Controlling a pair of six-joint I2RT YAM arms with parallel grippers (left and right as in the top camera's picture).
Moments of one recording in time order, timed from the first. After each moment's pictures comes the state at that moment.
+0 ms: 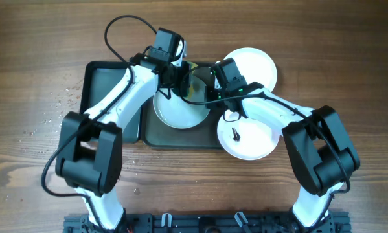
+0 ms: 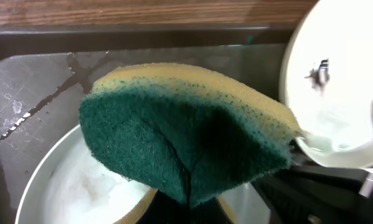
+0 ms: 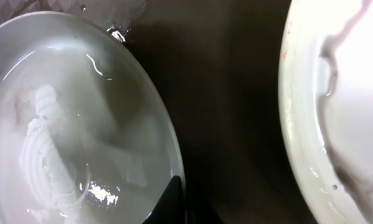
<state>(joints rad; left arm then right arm) -0.37 1.93 1.41 -0.59 0.17 -0.30 0.49 1.95 1.13 -0.23 -0.14 0.44</state>
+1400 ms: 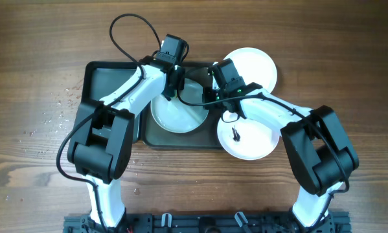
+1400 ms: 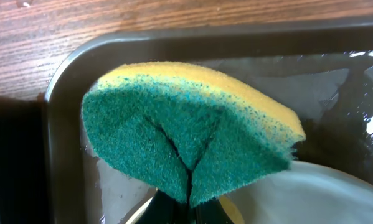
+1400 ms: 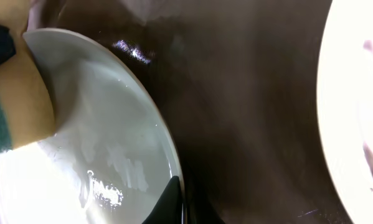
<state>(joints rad) -0.39 2.04 1.42 -0.58 -0.18 -0.24 0.50 1.95 1.13 -0.22 -0.17 0.44</state>
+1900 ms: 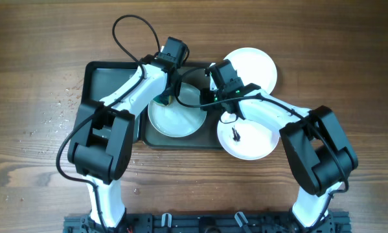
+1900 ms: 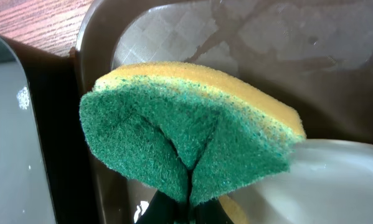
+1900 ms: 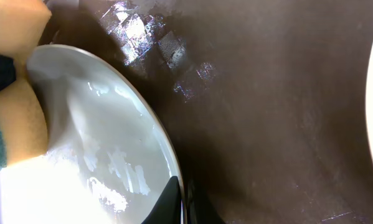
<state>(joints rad) -0.39 2.04 1.43 -0.72 -0.27 -0.20 0.51 1.95 1.13 -0.22 -0.20 0.44</state>
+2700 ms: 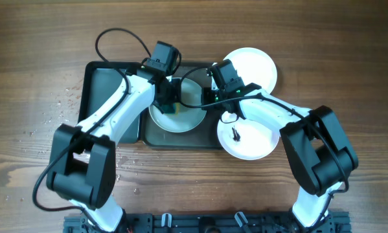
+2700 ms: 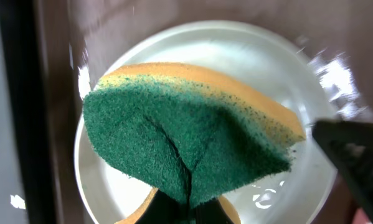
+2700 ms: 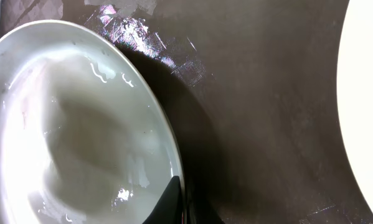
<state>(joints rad) -0.38 1.83 1.29 -0.75 0.00 -0.38 0.51 1.95 1.13 -0.22 -0.18 0.47</state>
